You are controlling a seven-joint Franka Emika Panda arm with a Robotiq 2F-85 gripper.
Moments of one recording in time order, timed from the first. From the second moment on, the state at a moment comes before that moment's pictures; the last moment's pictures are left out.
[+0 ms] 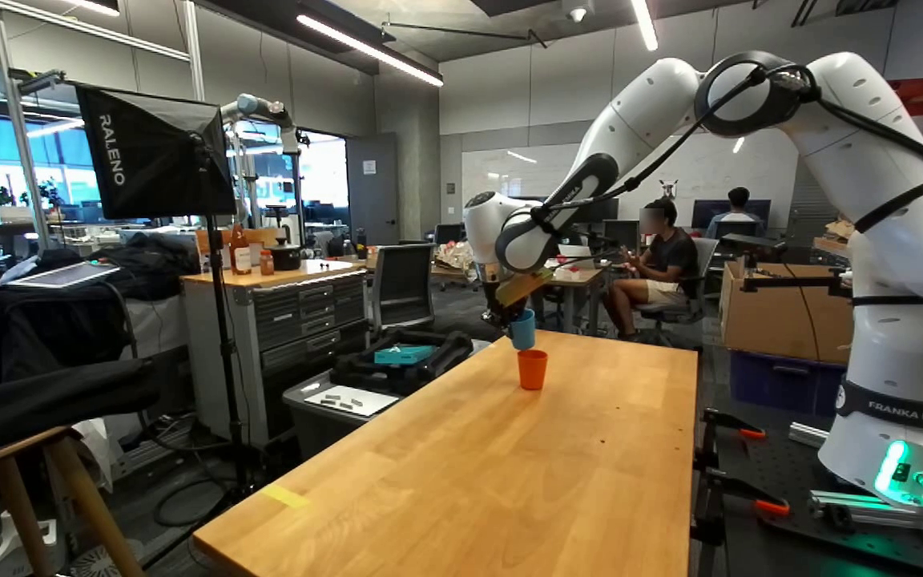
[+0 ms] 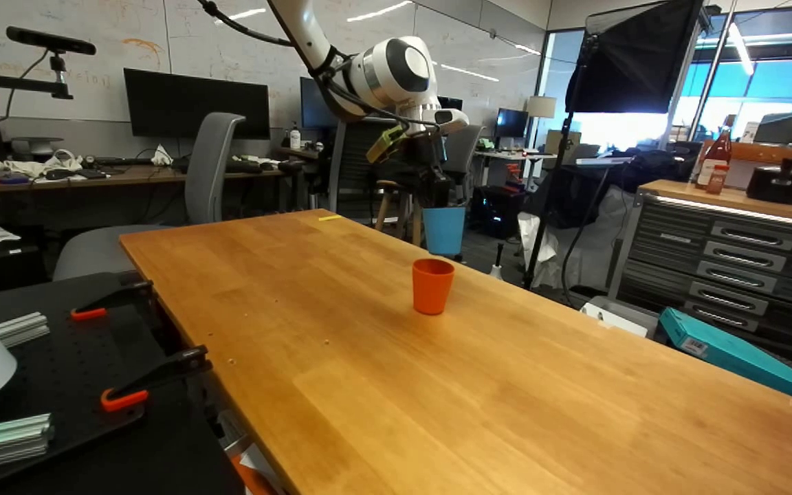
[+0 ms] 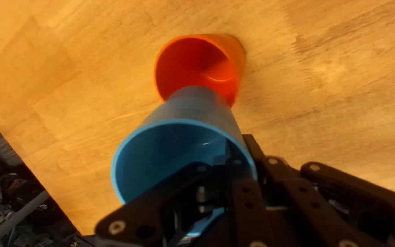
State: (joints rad) arm 0.14 0.57 -0.19 -1.74 -0.41 2.23 0.71
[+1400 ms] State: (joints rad) arm 0.11 0.59 -0.16 -1.75 -0.36 2.22 0.69
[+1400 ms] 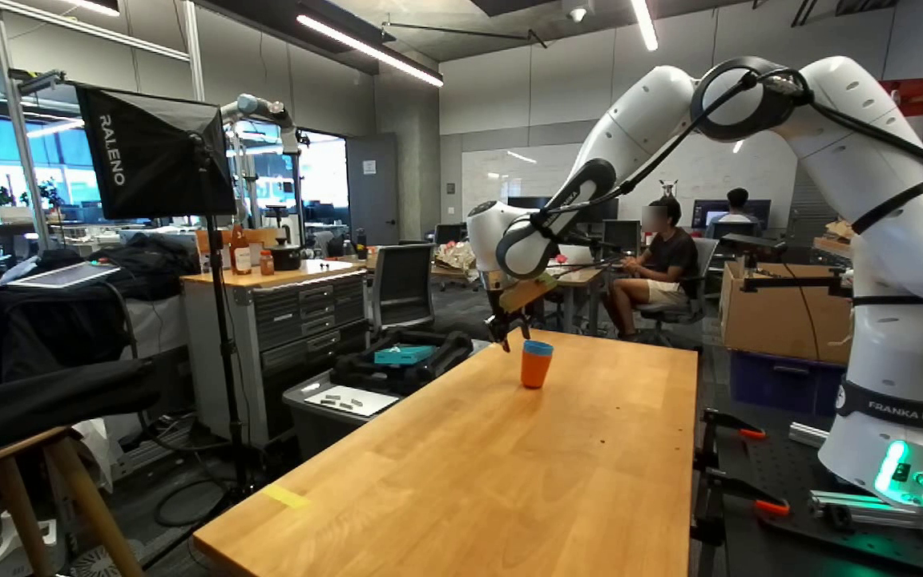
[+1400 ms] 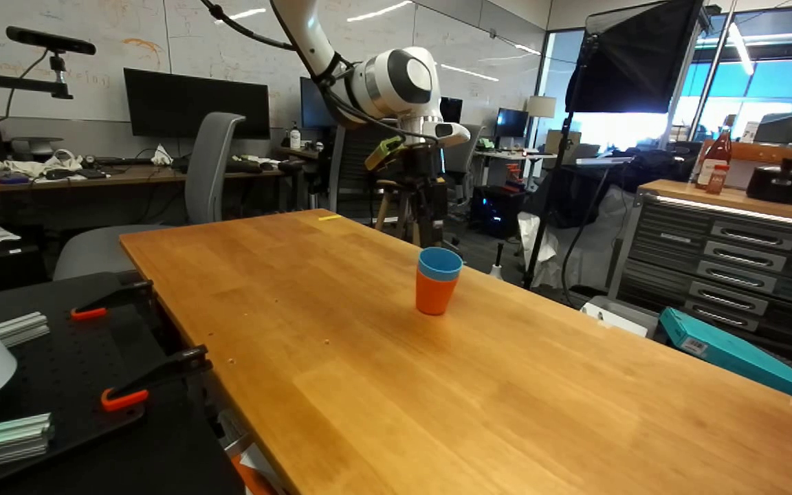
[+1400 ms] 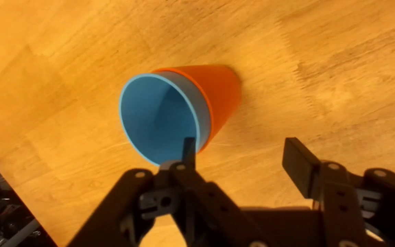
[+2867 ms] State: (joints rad) arm 0.01 0.56 -0.02 -1.51 0.05 2.01 0.15
